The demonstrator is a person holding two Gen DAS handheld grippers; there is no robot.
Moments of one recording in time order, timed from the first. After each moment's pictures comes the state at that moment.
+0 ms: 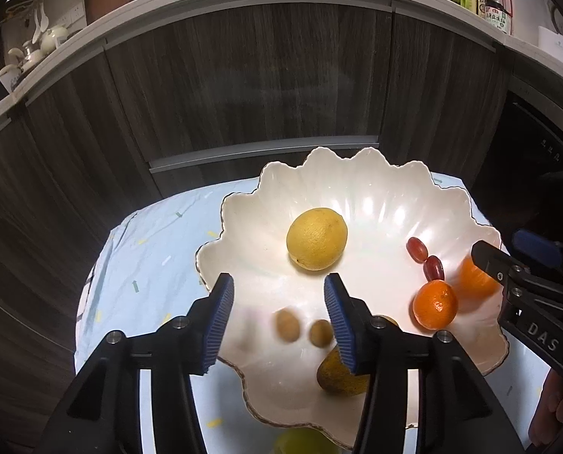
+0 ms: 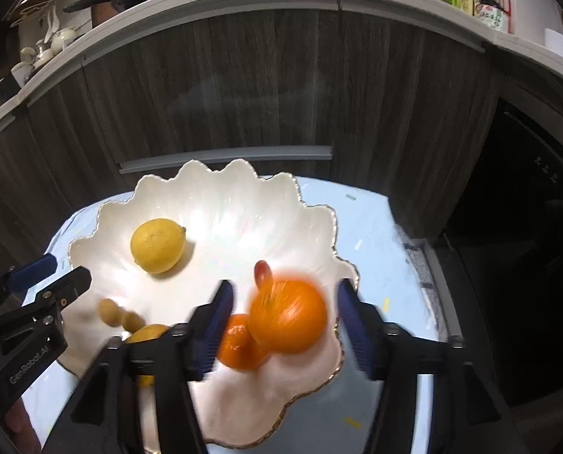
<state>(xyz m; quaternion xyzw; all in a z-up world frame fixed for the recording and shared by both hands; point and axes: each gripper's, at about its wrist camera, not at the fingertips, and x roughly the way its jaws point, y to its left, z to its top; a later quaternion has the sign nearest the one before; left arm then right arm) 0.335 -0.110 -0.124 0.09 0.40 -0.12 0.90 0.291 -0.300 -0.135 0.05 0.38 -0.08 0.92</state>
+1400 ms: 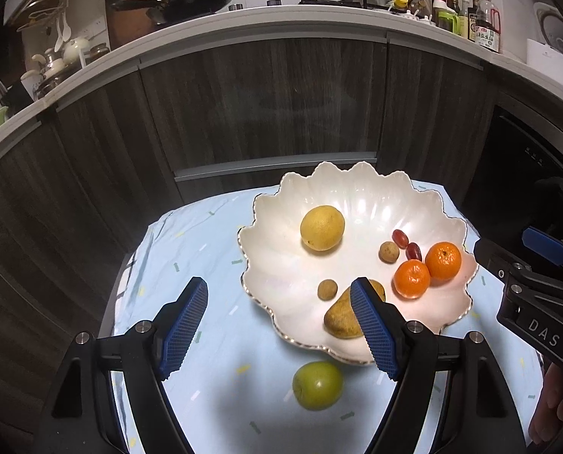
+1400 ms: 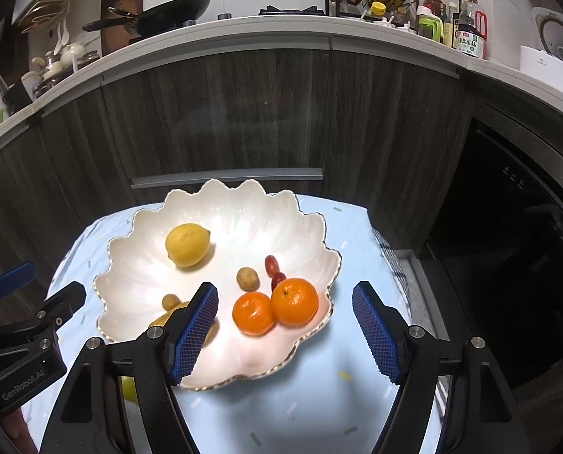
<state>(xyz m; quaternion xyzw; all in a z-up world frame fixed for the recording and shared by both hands) 0.264 -0.081 -0.083 0.09 0.37 -0.10 0.92 0.227 -0.273 -0.095 0.04 0.36 -0.09 0.93</state>
